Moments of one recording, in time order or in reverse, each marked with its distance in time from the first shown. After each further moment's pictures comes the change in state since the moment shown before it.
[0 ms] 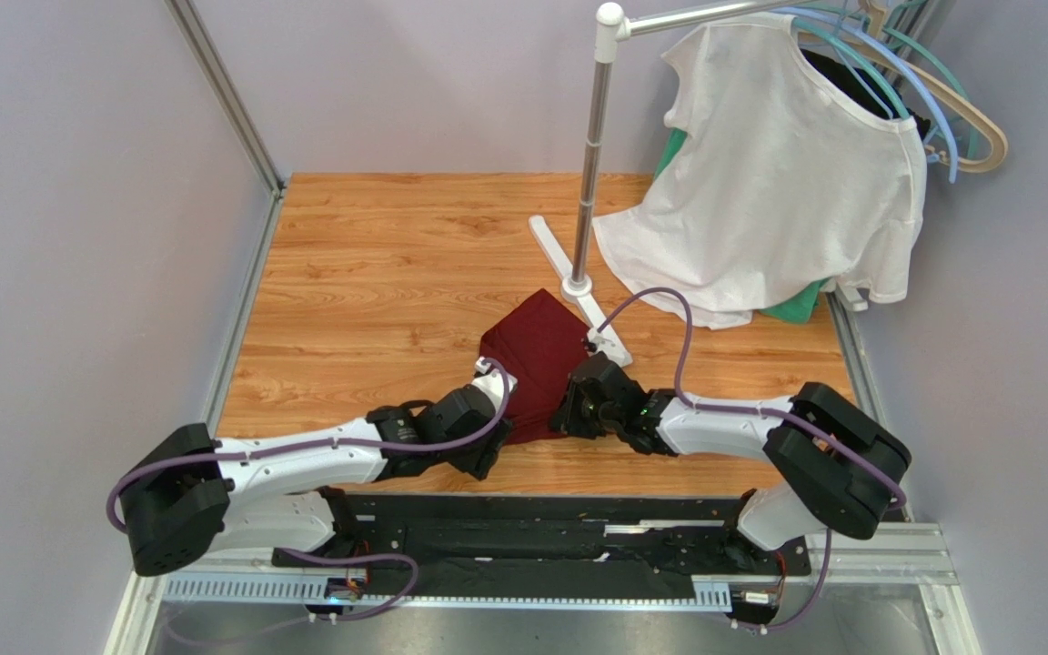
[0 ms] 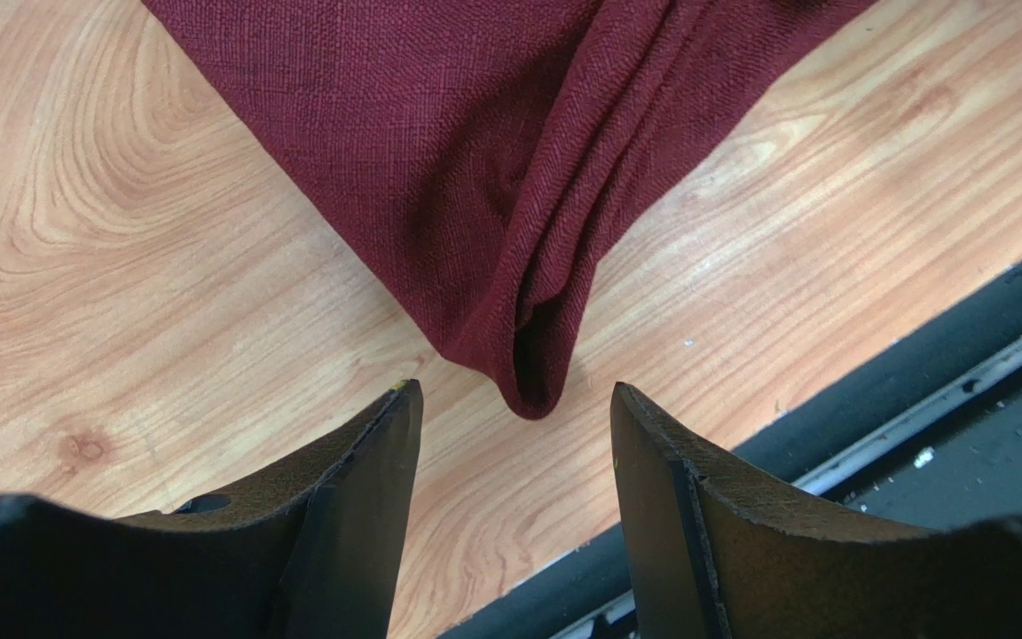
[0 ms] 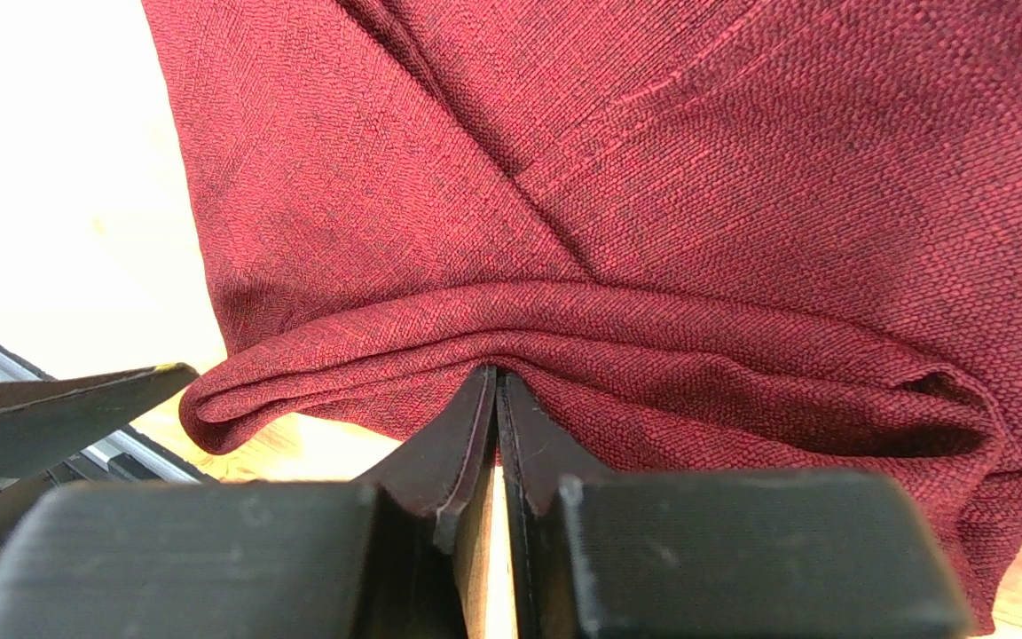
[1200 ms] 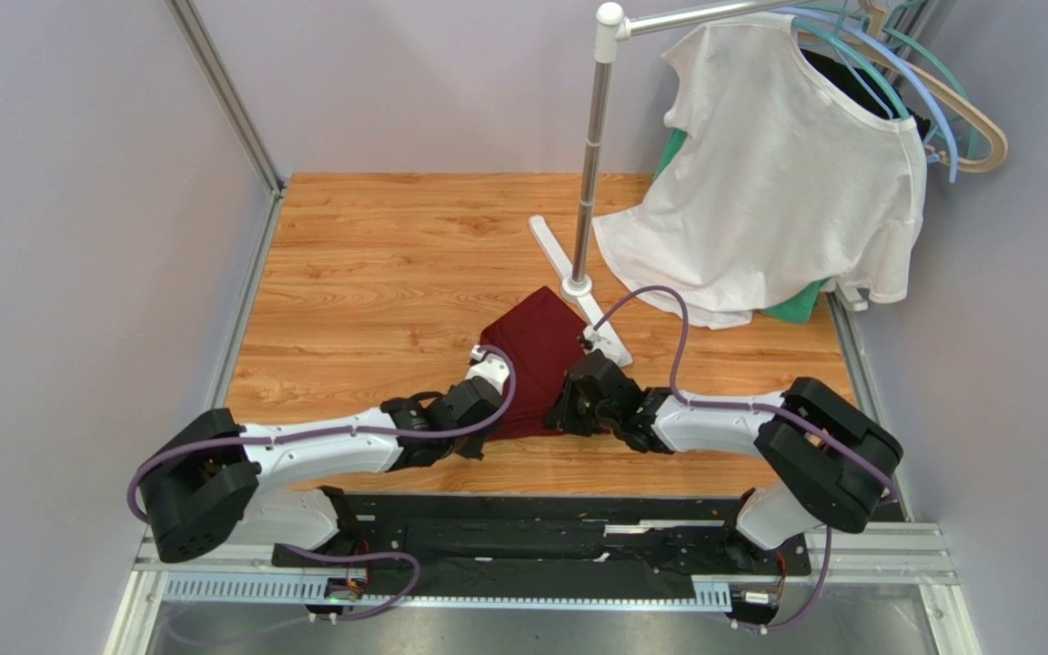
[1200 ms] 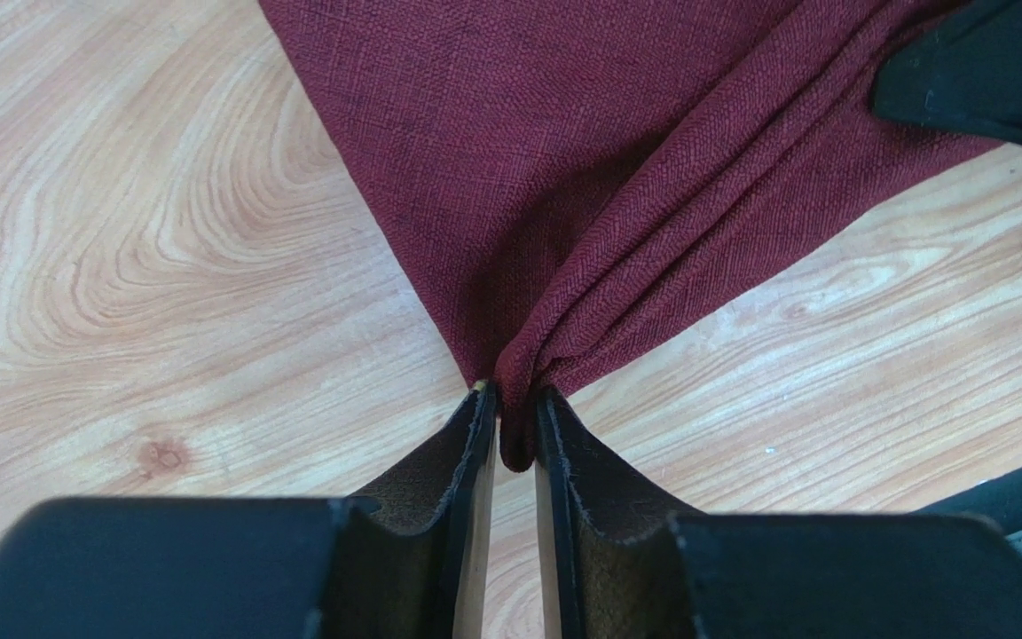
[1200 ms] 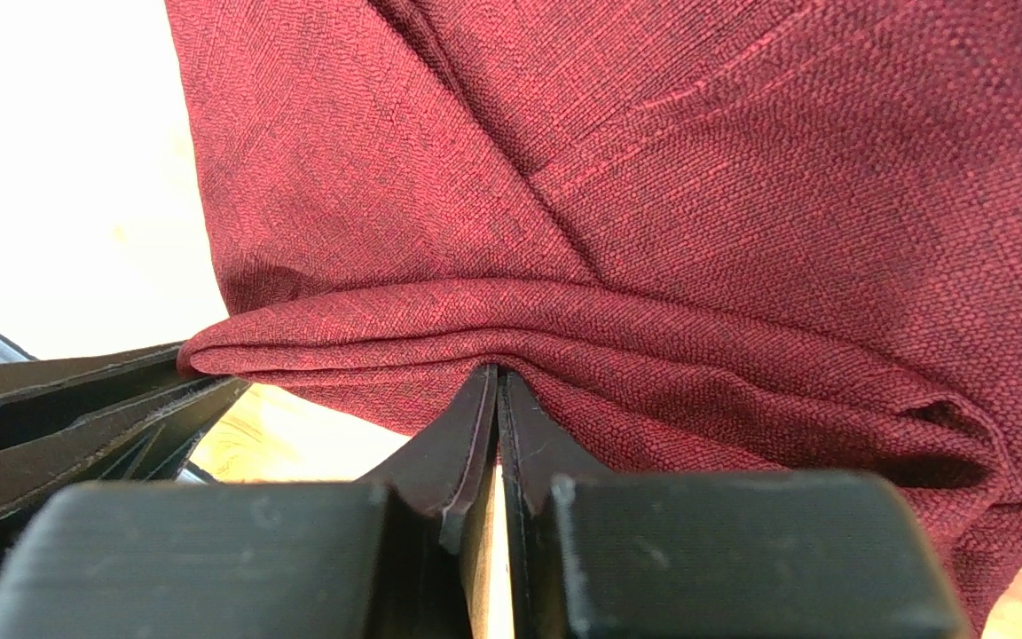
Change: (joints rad) left arm 0.034 0.105 0.037 0.032 -0.131 -0.051; right arm 0.000 0.032 0.011 0.037 -0.011 0.000
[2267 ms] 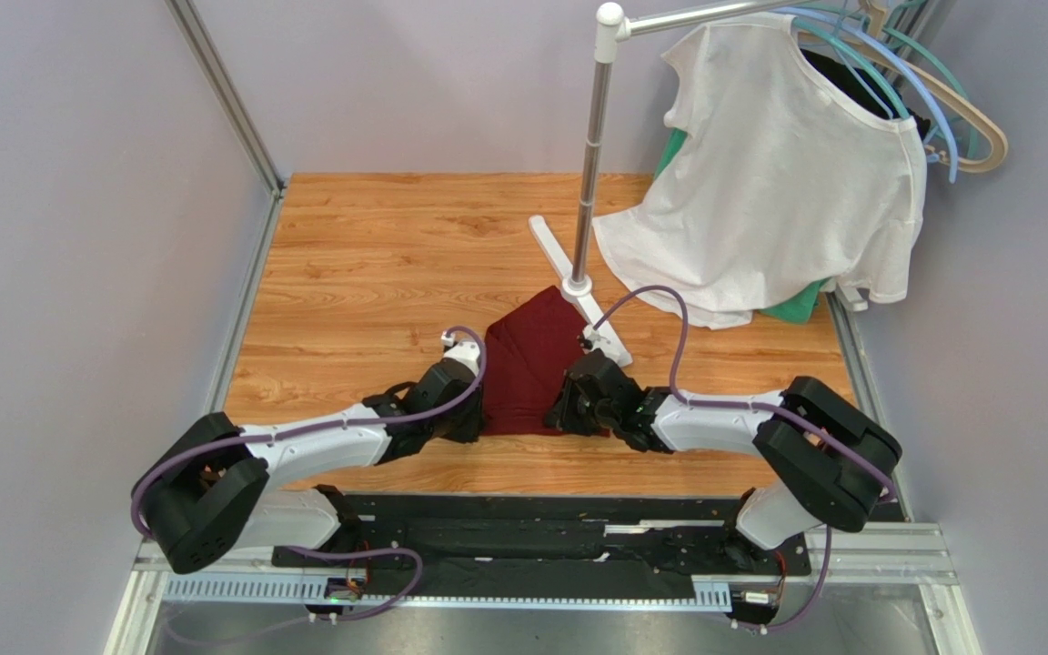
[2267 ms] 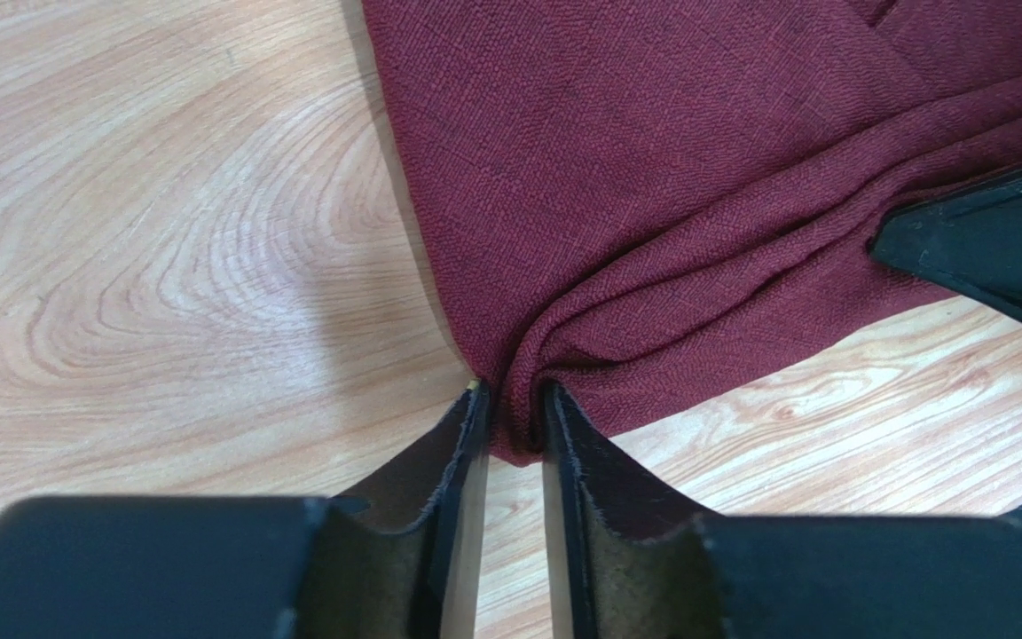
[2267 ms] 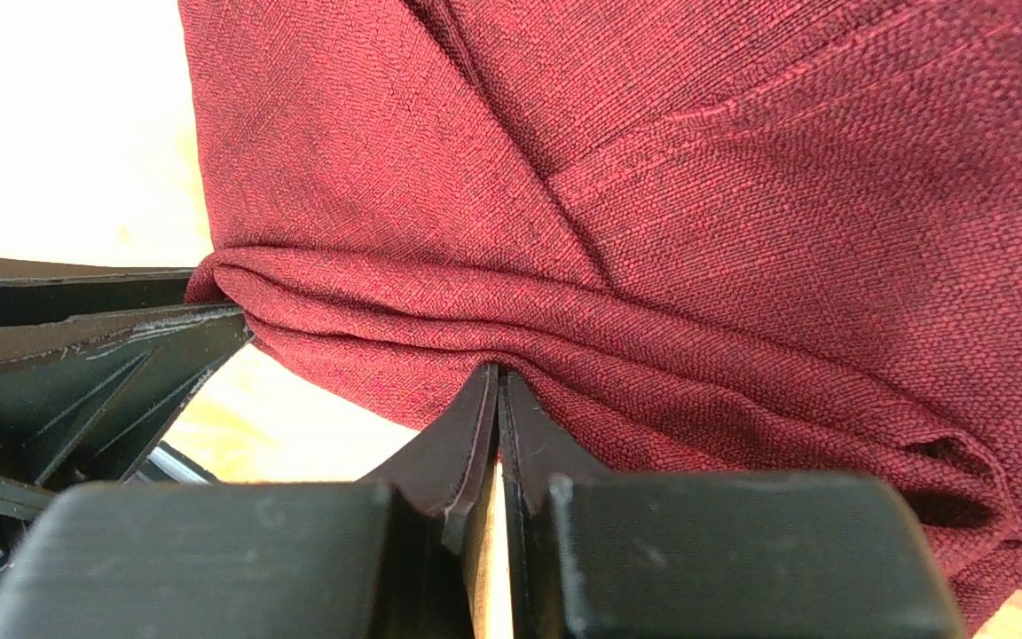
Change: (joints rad) left arm 0.195 -0.011 -0.095 0.200 0.172 -0.079; right arm 0.000 0.007 0.003 0.008 -0.007 -0.001
